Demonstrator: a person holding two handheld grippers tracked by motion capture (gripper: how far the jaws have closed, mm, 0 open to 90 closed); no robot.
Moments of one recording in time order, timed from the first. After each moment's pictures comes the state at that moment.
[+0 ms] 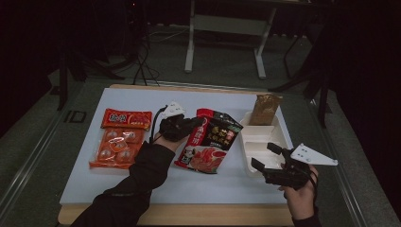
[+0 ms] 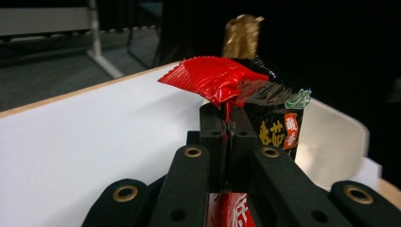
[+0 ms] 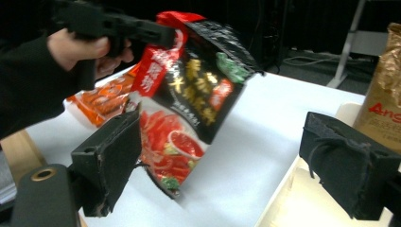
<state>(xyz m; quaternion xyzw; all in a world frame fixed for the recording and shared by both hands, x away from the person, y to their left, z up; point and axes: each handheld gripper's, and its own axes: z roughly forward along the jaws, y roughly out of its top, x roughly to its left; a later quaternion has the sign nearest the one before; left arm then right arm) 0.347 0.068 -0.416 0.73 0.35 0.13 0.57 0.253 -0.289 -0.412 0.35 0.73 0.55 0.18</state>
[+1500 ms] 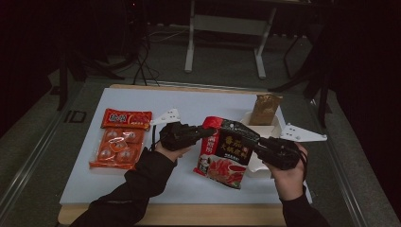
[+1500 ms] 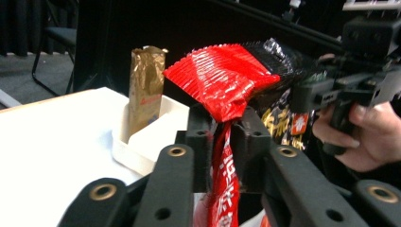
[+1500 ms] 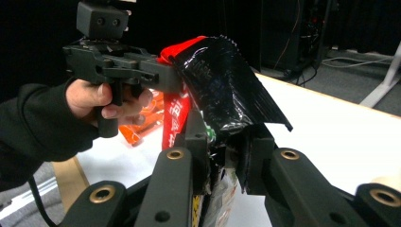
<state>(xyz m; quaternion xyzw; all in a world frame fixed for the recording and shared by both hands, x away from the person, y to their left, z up) 0.327 0.066 -0.417 0.70 0.26 0.01 0.67 0.278 -0.252 -0.371 0.31 0.76 0.57 0.13</state>
